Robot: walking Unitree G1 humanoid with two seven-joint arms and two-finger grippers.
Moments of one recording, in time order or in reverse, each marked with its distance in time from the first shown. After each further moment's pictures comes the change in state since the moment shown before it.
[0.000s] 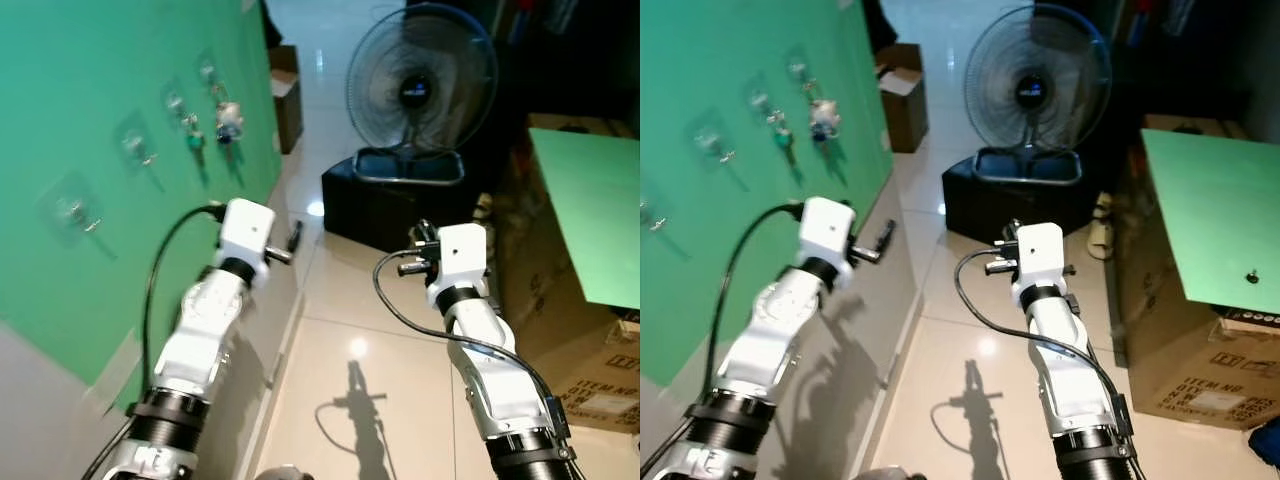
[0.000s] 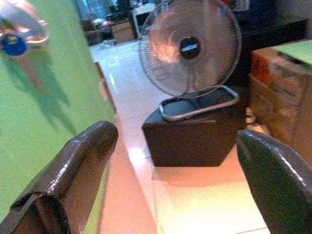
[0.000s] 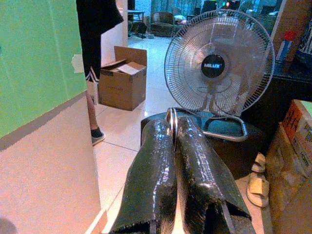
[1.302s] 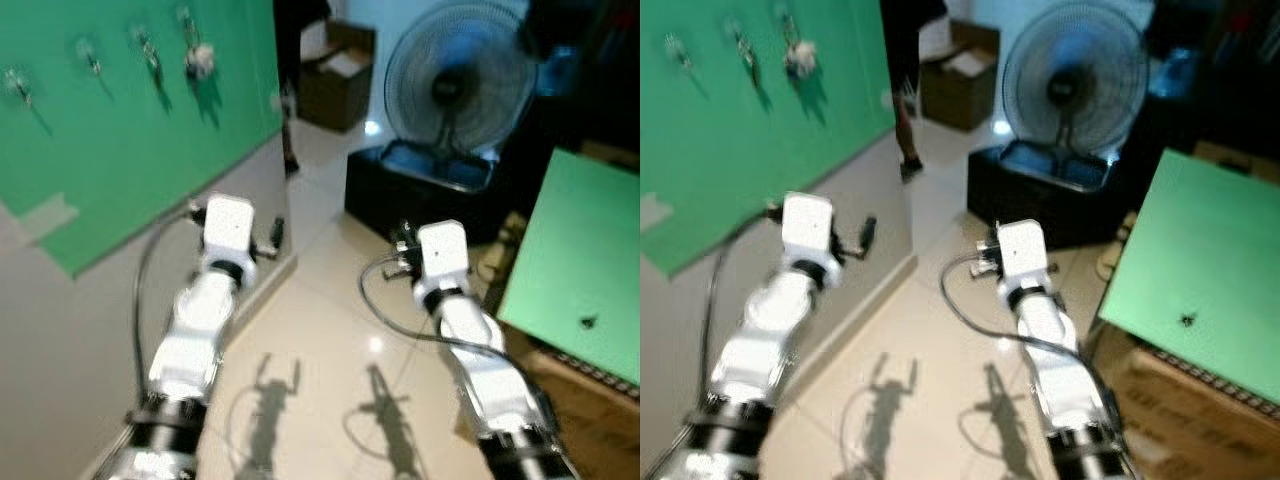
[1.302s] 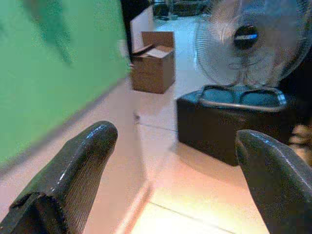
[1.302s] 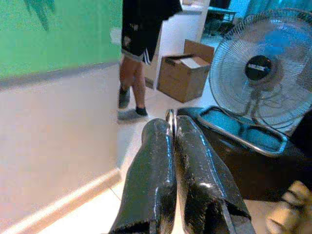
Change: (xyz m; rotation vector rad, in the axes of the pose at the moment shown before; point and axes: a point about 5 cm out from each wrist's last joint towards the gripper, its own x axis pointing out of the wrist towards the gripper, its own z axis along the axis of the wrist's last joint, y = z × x) left arm -0.002 0.000 -0.005 -0.103 0.047 0.123; right arm 0.001 0.006 -0.007 -0.041 0.030 0.075
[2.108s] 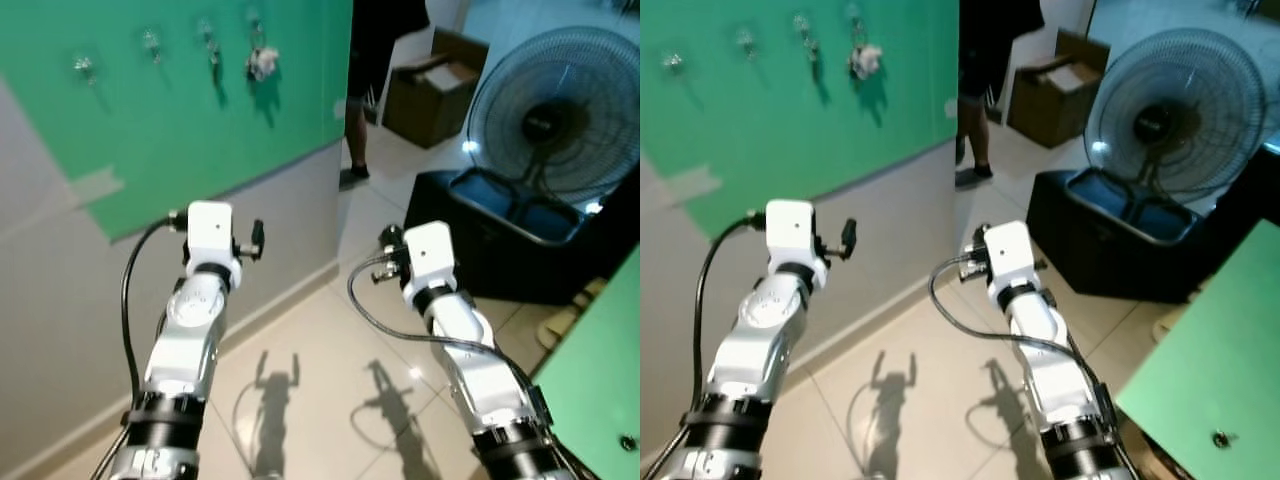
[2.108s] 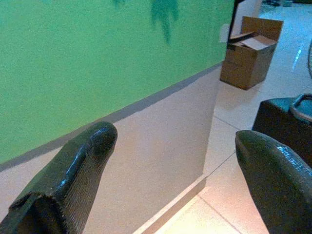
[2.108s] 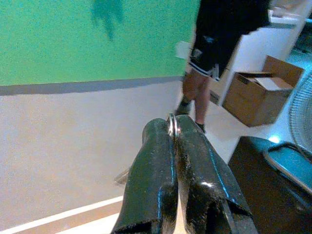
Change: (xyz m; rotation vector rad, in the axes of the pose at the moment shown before) left arm -0.001 0.025 -0.007 -0.058 0.059 0.155; right arm 0.005 0.016 0.005 -0.012 -0.017 0.089
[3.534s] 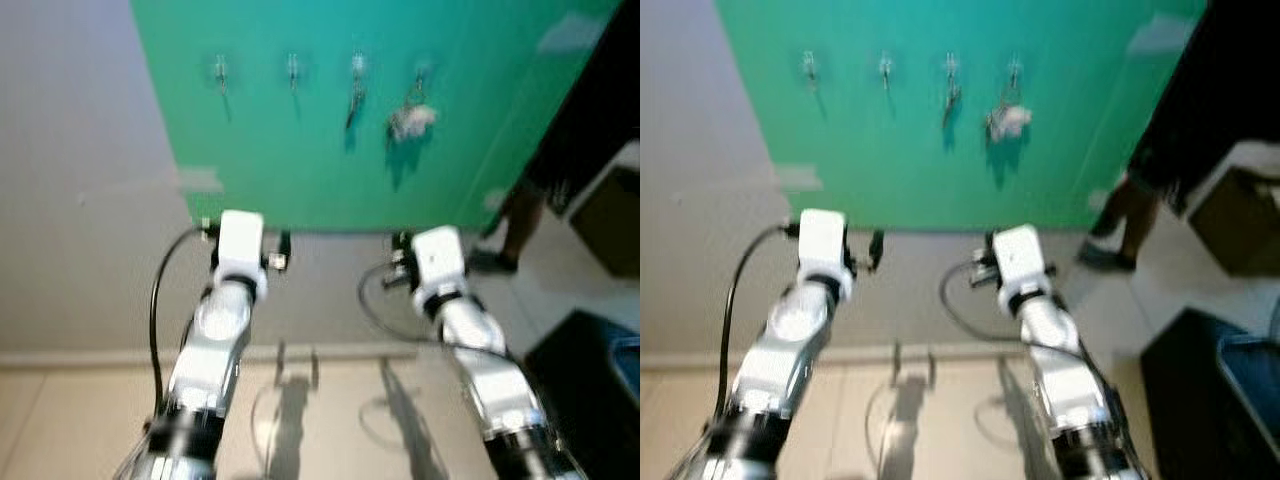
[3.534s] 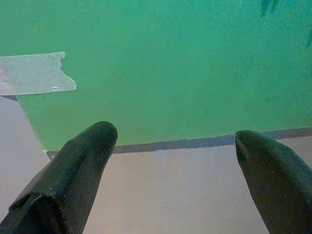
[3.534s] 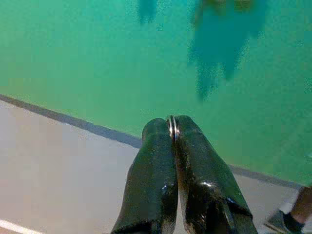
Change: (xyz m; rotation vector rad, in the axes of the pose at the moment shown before) left arm -0.005 -0.024 -0.002 0.045 -0.006 -0.053; right arm -0.003 -0.007 -0.004 -0.004 0.017 -0.016
